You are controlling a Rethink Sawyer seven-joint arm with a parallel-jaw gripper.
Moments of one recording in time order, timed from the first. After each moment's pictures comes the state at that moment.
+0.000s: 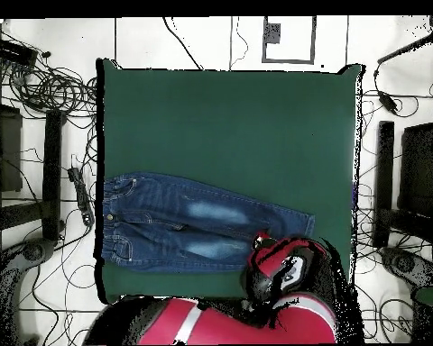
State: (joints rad) arm -0.10 -0.34 -0.35 1.71 -0.94 -0.11 2.82
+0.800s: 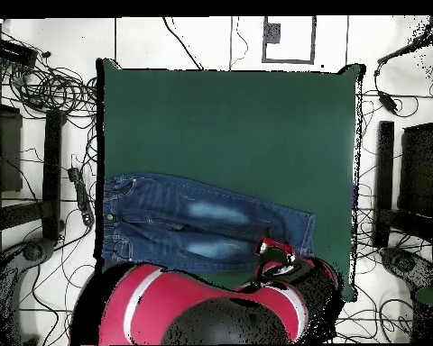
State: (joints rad) arm -0.02 -0.13 -0.60 1.72 -0.75 -0.59 2.82
